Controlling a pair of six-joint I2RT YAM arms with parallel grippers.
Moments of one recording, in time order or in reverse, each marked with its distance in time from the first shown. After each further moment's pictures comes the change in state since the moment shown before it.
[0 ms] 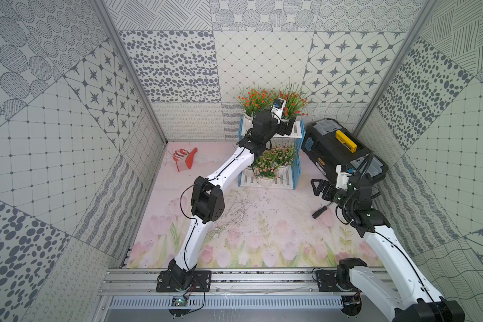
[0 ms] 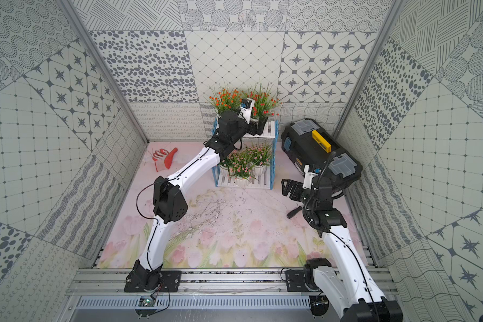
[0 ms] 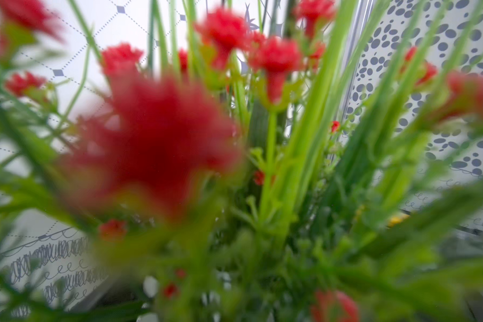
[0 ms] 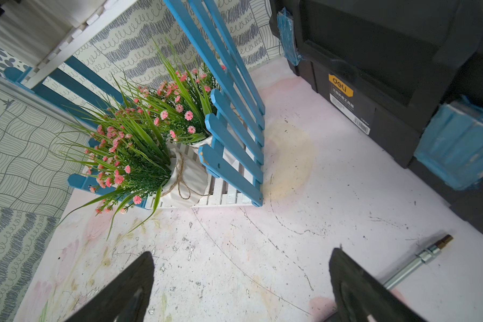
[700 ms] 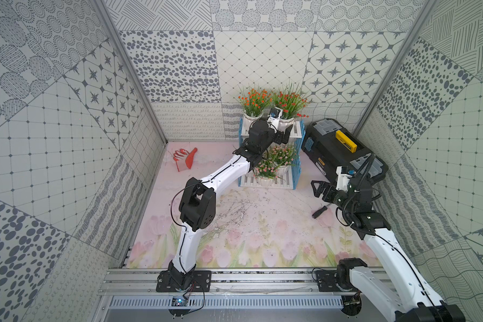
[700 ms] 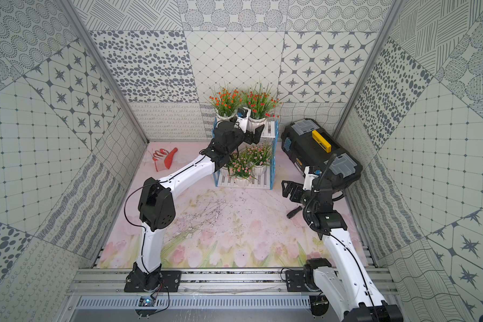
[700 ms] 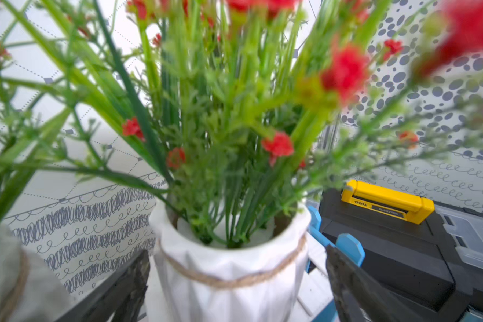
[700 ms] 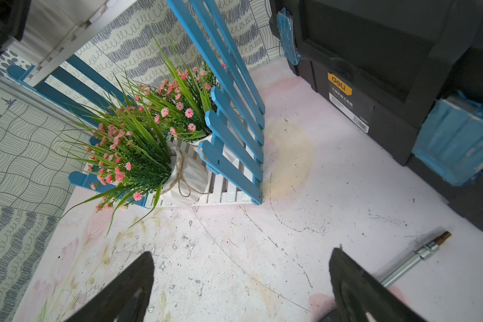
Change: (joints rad) left arm -0.018 -0.212 -0.415 0.191 -0.034 0.003; right arm 0.000 -0.029 -0.022 0.003 0.001 -0.001
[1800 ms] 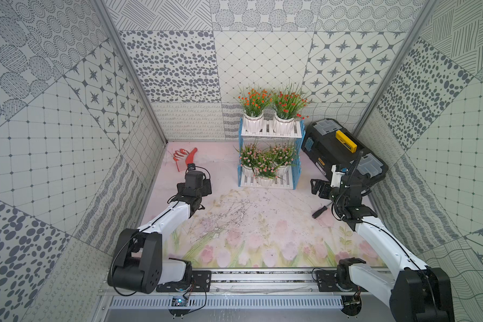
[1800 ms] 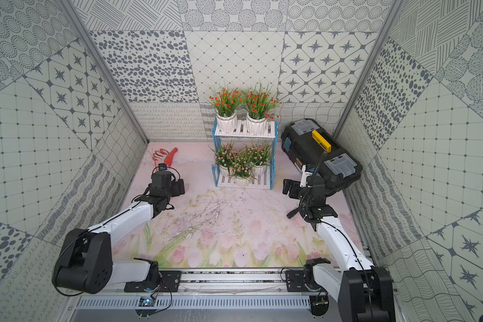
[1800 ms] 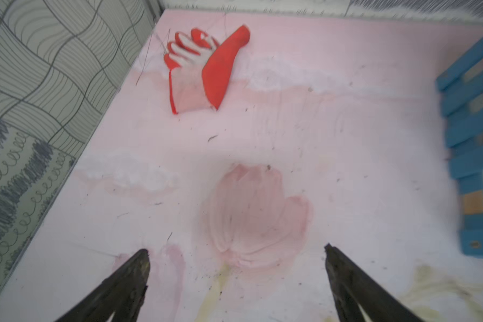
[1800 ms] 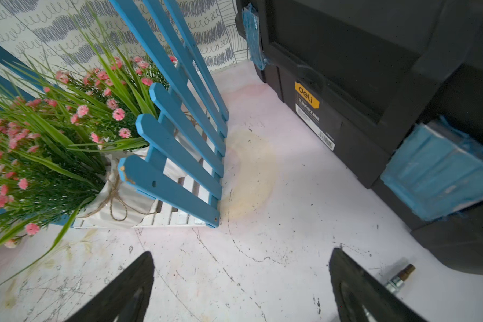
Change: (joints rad) left arm 0.494 -0.724 -1.221 -0.248 -0.366 -0.180; right arm 0.000 0.213 -0.052 0.232 0.146 -0.120
